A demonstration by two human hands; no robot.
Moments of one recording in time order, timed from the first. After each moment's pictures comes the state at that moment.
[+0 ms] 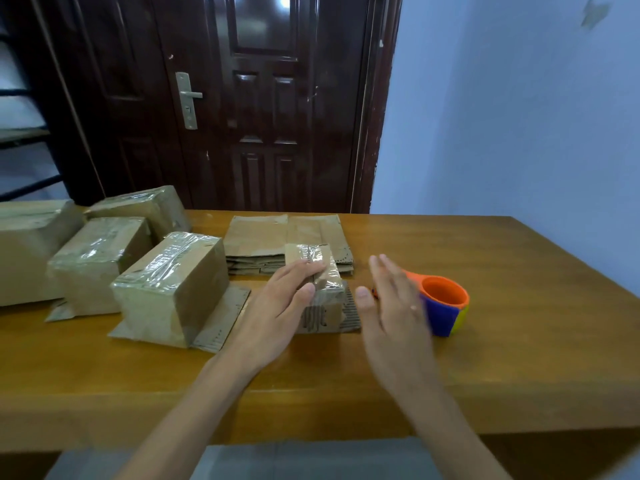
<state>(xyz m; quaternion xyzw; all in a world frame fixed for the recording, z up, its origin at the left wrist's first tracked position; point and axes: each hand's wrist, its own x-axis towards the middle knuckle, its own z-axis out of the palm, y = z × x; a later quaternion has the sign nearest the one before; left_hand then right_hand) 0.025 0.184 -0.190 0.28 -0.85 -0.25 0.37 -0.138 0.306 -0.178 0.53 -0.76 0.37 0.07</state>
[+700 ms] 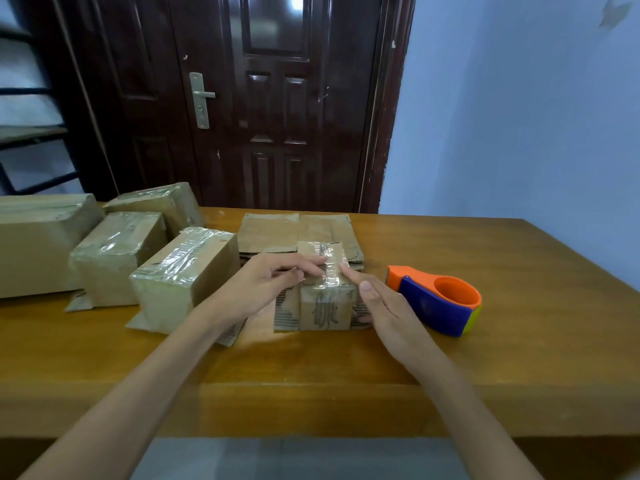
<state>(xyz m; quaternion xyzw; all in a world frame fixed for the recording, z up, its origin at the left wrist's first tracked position) 0.055 0.146 -0.148 0.23 -0.84 -0.41 0.26 -0.162 0.280 -0.189 0.61 -0.62 0.44 -0.23</state>
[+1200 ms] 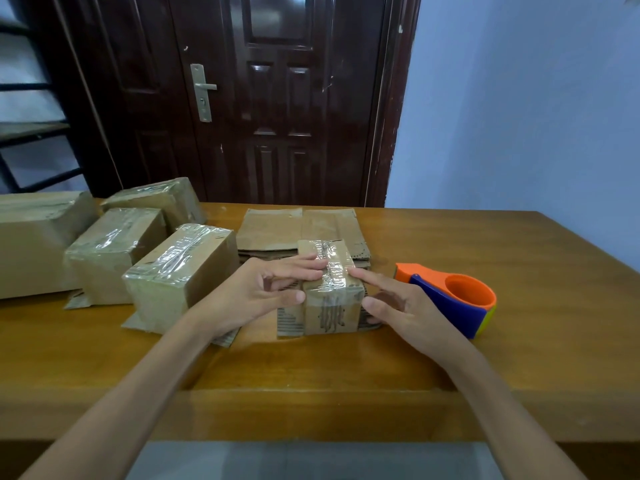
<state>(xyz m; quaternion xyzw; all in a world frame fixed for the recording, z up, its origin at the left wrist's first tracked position) 0.070 0.137 -0.159 0.17 -0.84 -0.45 0.25 -0.194 0.274 -0.186 0.65 -0.57 0.41 -0.28</state>
